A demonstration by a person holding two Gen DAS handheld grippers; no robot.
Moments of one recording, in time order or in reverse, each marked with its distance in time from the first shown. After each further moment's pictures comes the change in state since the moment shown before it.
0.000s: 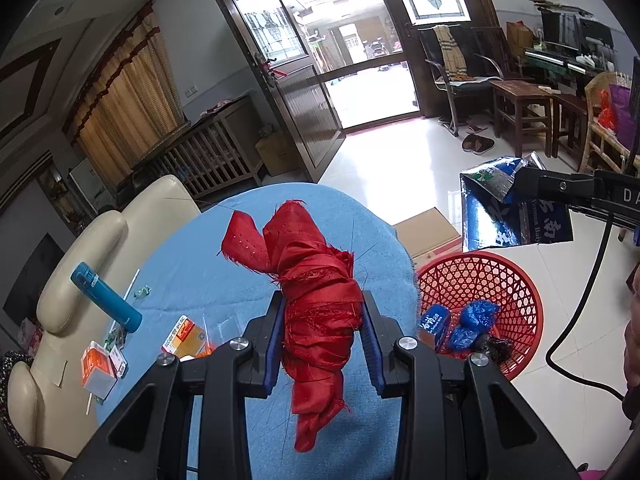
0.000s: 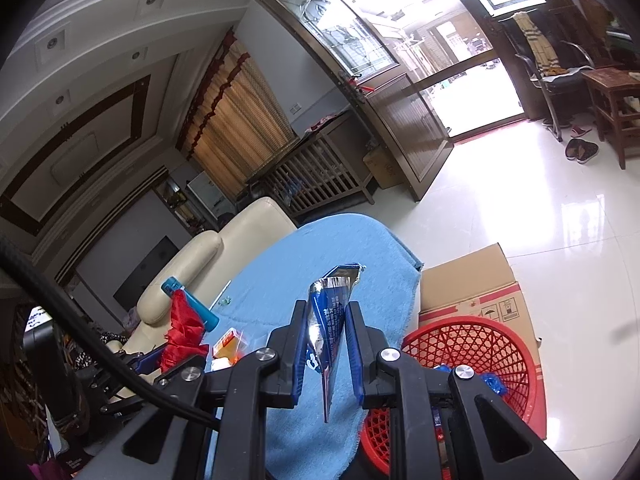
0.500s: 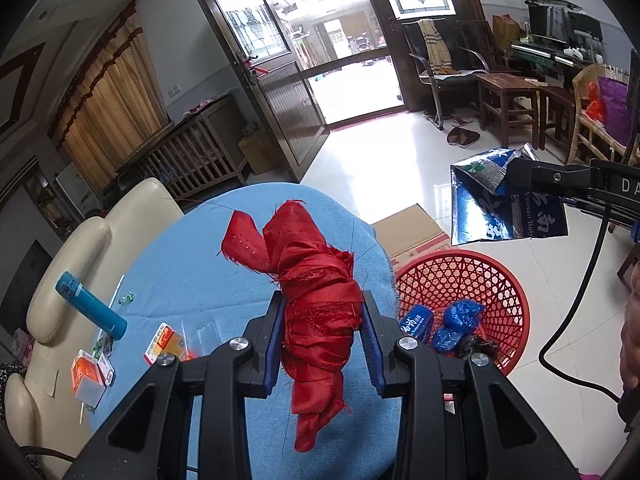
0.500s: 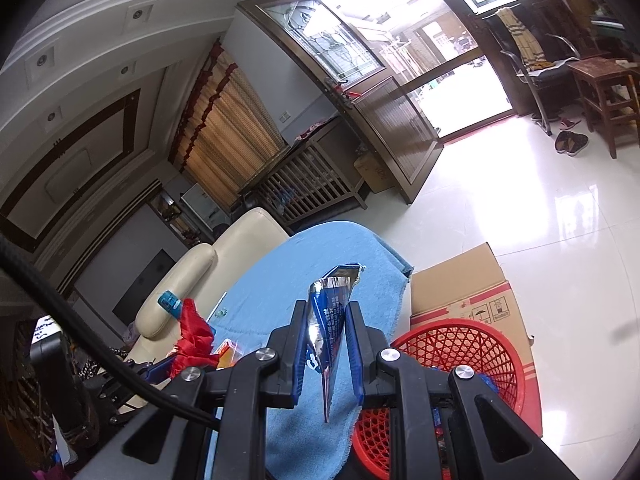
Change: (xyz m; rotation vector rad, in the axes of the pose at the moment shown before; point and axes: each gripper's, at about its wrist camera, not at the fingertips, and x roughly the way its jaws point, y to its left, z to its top) left arm 0.011 -0.021 0.012 0.027 0.019 -0.051; right arm -0.009 -0.019 0.006 0.044 -0.020 -0.018
